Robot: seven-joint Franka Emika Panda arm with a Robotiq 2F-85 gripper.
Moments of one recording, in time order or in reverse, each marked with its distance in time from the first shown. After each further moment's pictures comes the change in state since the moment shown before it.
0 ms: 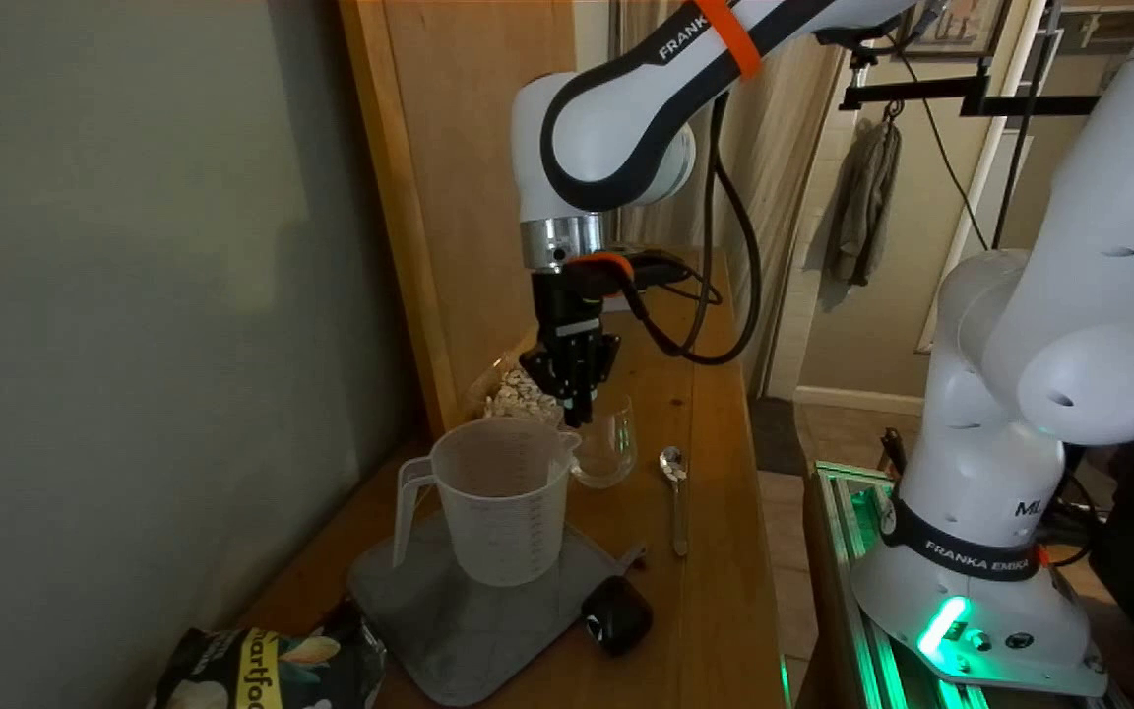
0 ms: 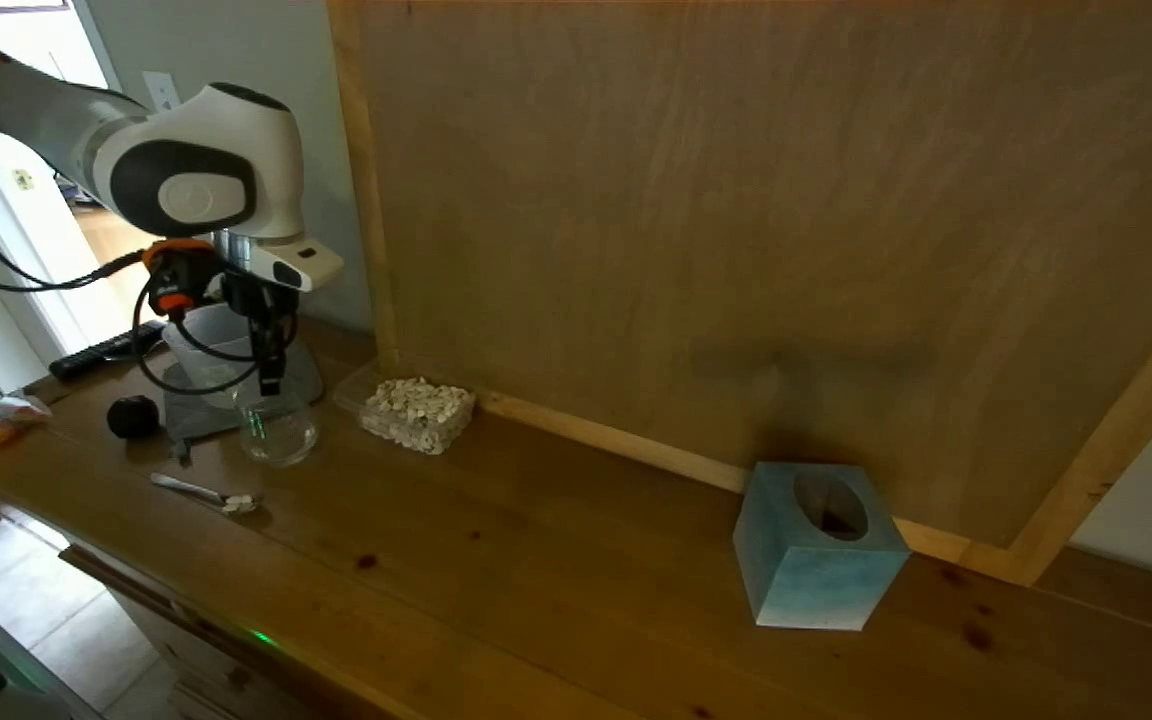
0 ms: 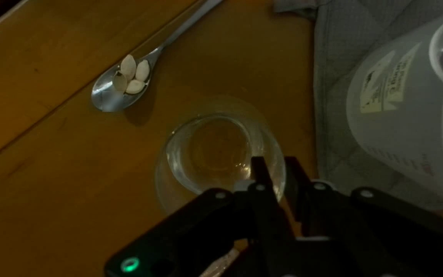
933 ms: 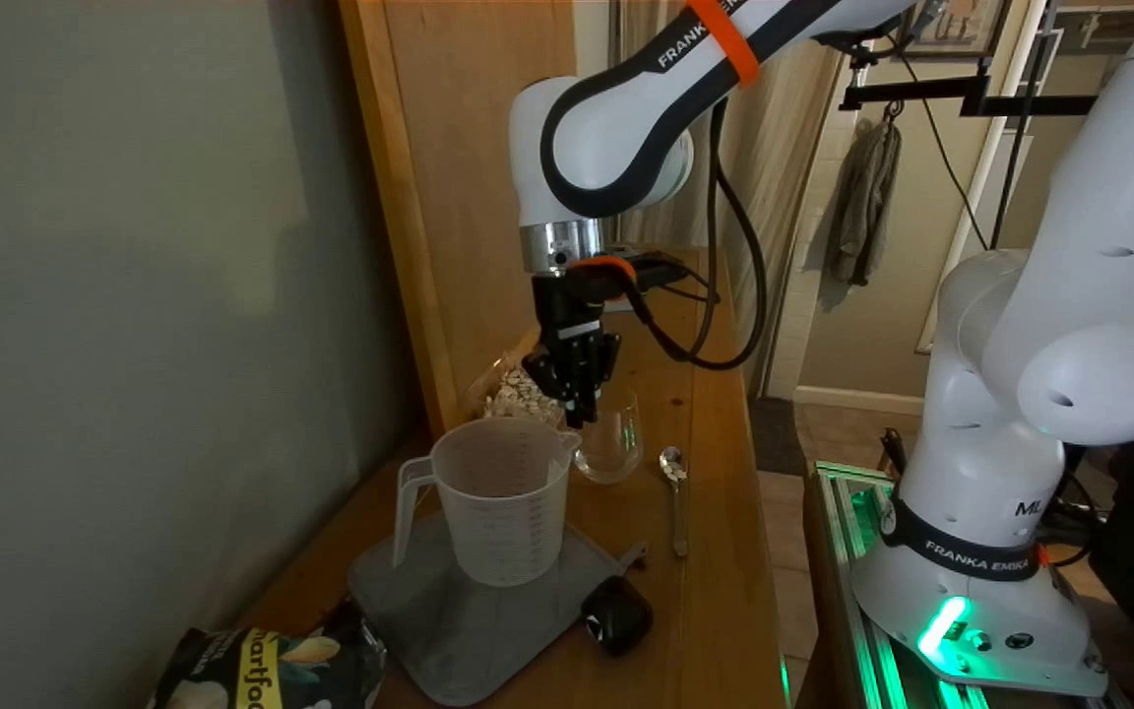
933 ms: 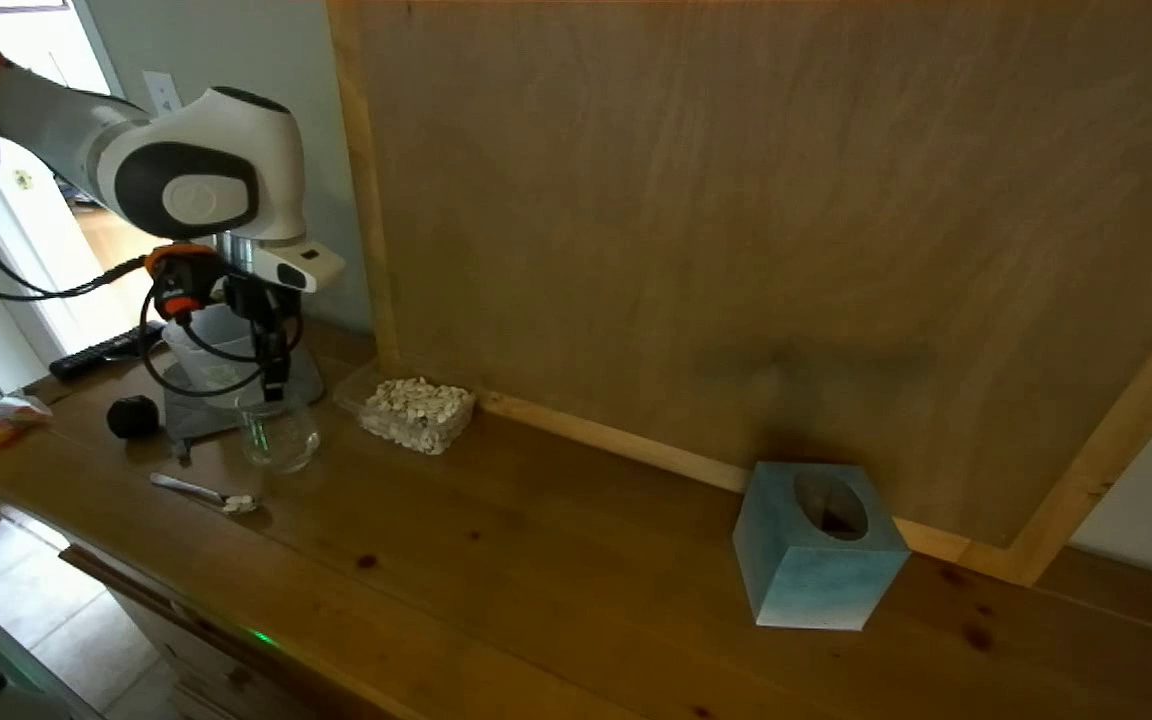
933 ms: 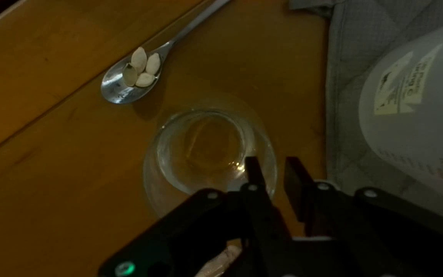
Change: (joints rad) arm 0.000 0.009 0.000 0.001 -0.026 0.000 -0.020
